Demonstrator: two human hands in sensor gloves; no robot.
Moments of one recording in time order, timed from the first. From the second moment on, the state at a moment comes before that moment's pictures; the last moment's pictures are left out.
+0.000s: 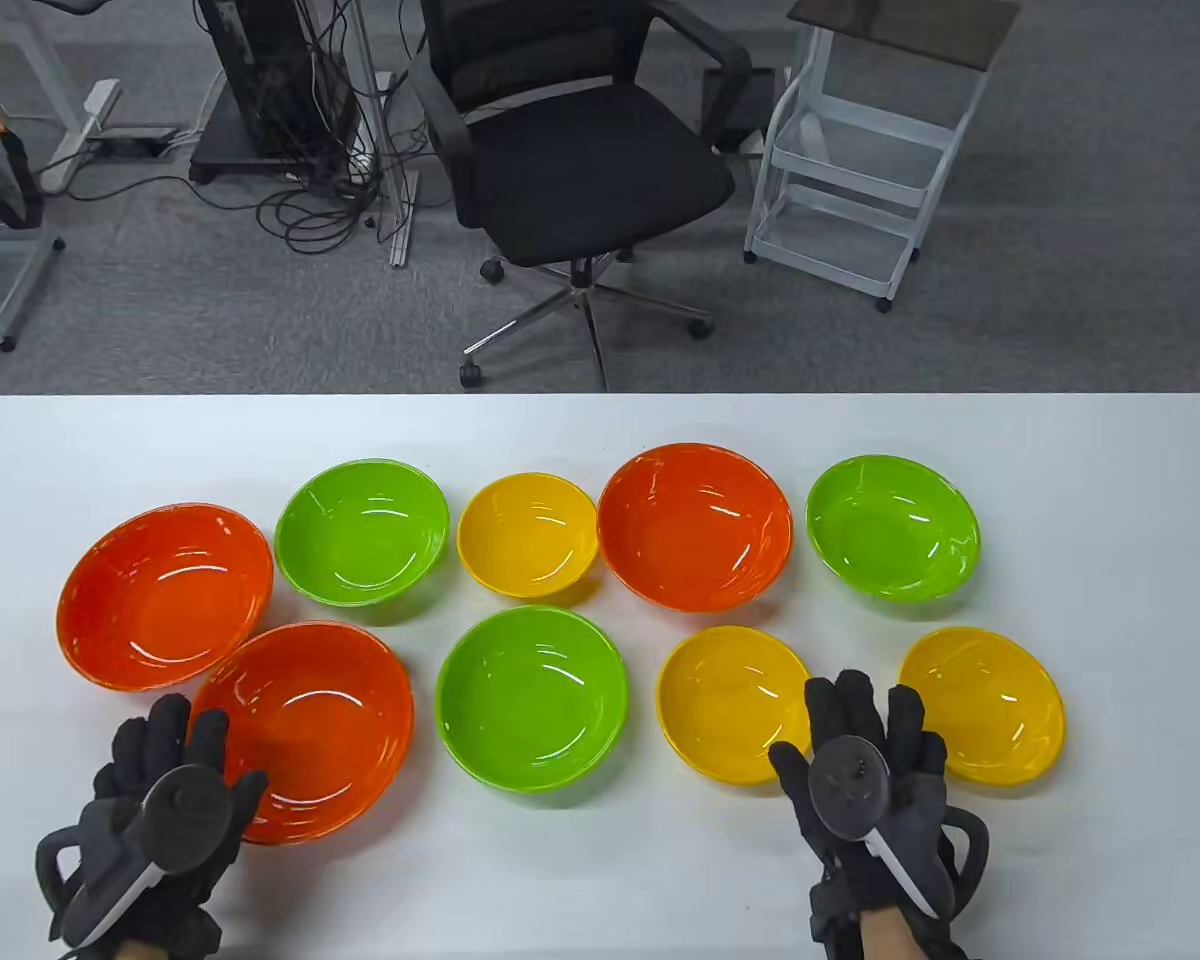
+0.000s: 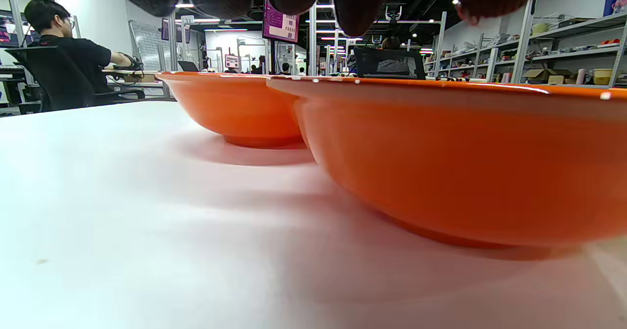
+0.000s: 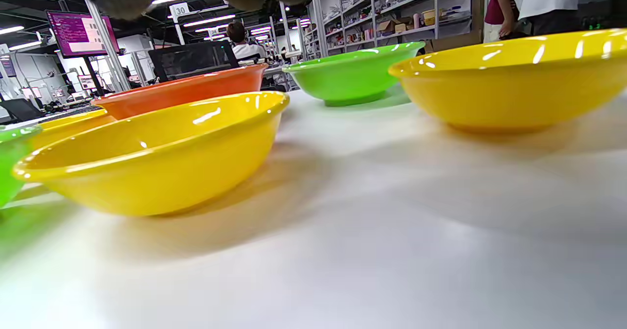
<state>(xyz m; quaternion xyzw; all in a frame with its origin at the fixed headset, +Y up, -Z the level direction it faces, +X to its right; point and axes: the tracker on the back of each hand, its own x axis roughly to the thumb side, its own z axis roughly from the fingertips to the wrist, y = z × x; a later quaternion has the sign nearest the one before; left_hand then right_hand) -0.364 -0.709 -0.186 -0.01 0.05 0.02 1.00 0.175 -0.711 -0.194 -0.09 0.01 0.99 0.10</state>
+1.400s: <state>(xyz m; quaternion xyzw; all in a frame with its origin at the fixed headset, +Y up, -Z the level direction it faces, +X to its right) -0.289 -0.750 -0.190 -0.13 -0.12 -0.05 0.98 0.167 -0.721 -0.193 -0.08 0.05 0.99 0.13</state>
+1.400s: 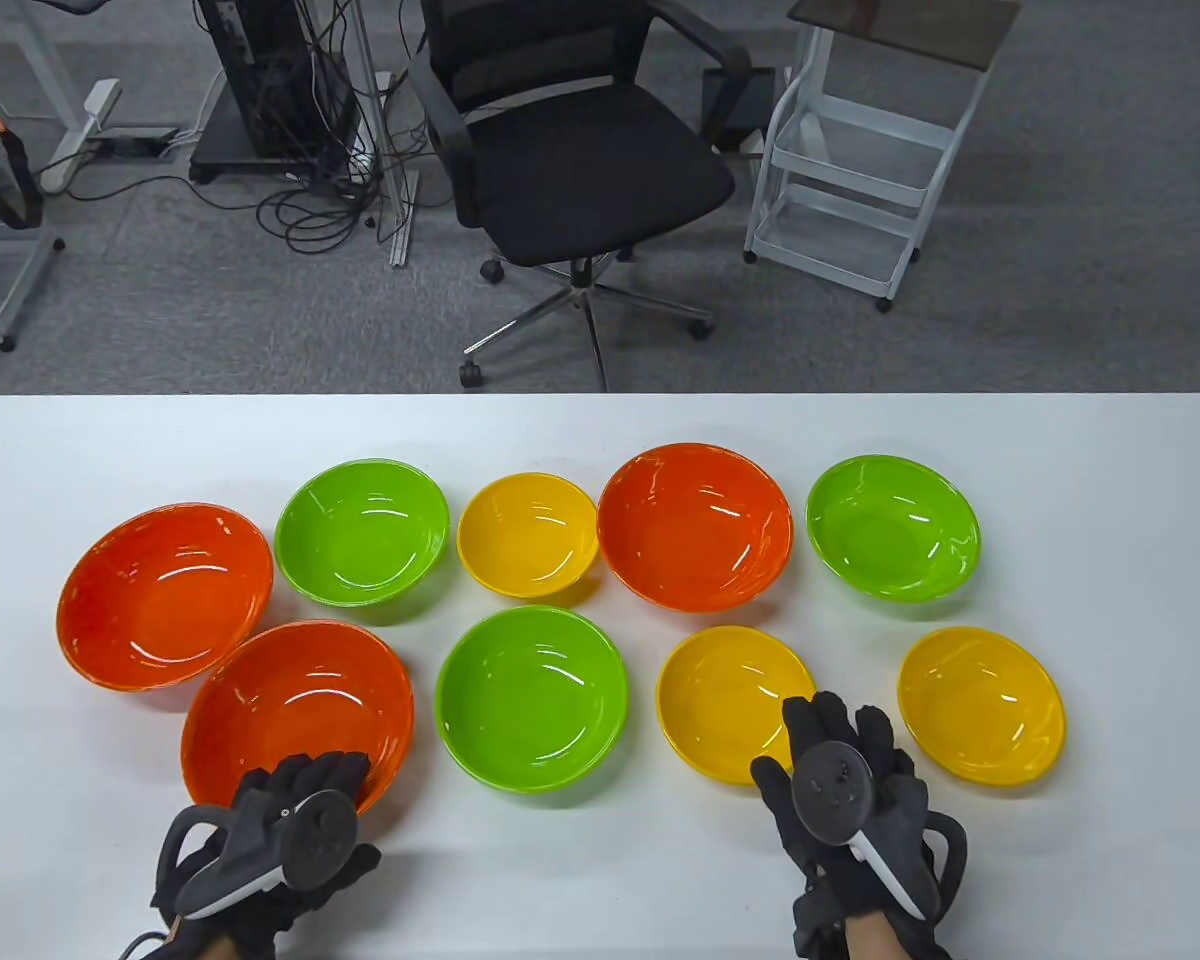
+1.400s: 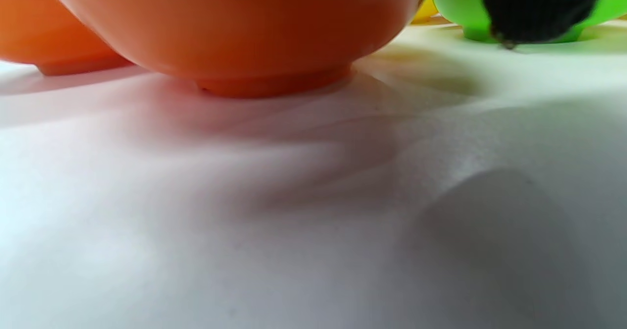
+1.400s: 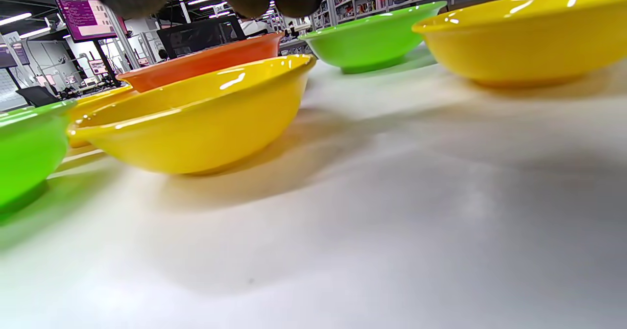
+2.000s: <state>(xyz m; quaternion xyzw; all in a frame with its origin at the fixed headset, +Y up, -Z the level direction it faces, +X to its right) -0.297 -0.704 -0.180 -0.02 -0.14 -0.04 0.99 0.172 -0.722 -0.192 -0.09 0.05 0.98 0.15</state>
